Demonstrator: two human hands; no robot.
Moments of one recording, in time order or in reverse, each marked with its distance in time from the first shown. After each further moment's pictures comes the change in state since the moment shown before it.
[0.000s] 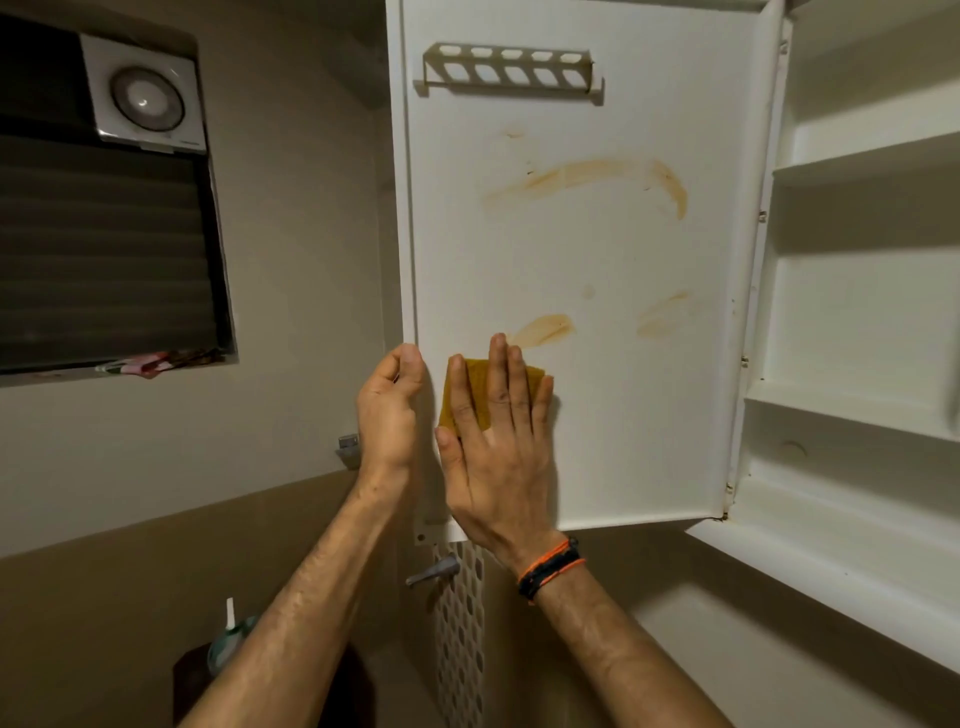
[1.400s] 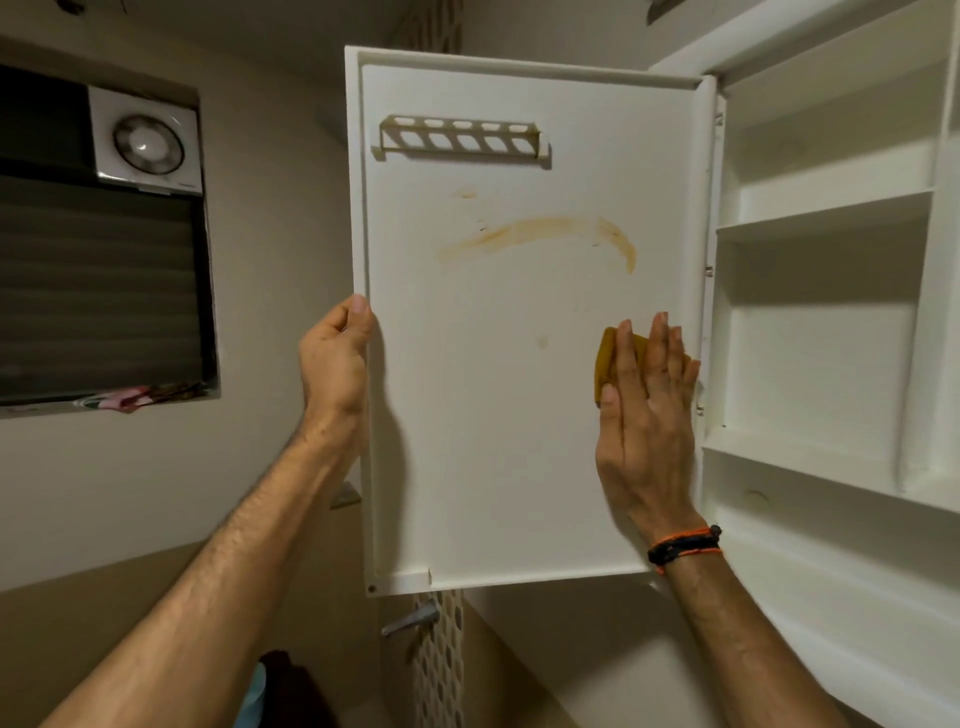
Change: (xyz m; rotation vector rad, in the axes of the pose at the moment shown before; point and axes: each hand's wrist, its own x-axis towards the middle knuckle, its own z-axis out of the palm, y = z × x) left_hand 0.050 0.057 0.030 0.040 0.114 0.138; right_hand 0.030 0.160 -0.045 0.063 0.169 0.188
